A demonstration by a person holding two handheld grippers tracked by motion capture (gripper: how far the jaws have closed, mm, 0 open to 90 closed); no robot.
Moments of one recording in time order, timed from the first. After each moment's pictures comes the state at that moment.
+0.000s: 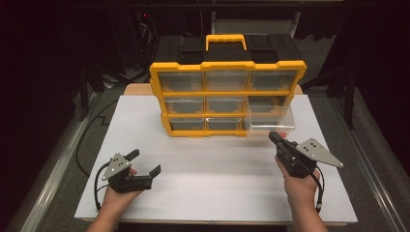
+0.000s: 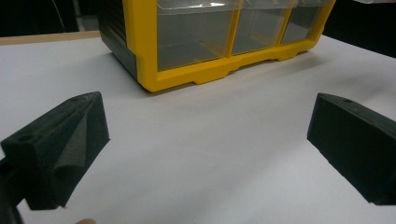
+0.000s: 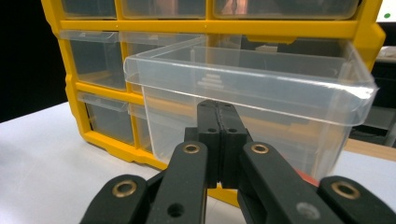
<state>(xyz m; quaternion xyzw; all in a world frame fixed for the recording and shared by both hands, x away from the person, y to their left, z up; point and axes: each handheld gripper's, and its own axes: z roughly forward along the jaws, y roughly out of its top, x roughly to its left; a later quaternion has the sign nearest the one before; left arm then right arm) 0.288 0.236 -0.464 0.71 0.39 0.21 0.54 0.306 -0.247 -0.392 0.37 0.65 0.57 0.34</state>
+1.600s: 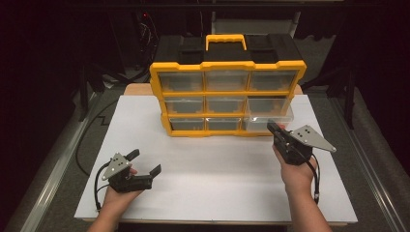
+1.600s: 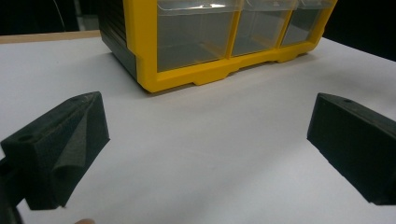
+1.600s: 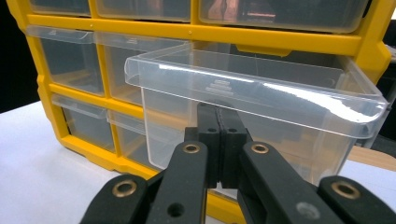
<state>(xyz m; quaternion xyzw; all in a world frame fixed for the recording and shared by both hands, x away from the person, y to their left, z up) 0.289 0.234 -0.464 0.71 0.39 0.21 0.54 0.332 -0.238 -0.377 0.39 0.66 0.54 0.36</state>
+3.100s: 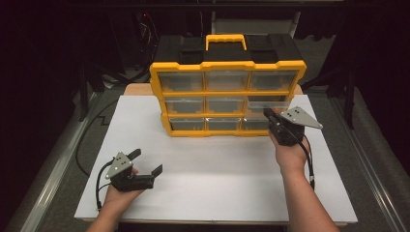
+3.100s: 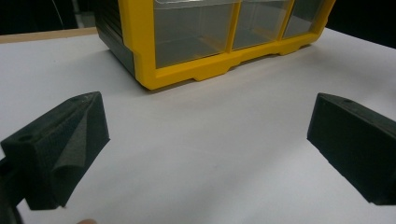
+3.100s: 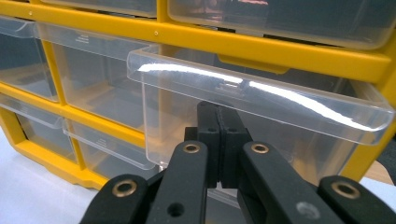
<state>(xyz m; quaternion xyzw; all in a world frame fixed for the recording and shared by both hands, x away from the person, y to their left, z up) 0.293 0.231 -0.465 0.72 0.39 0.21 0.53 0.378 -0.227 -0.366 0.40 0.67 0.50 0.37</state>
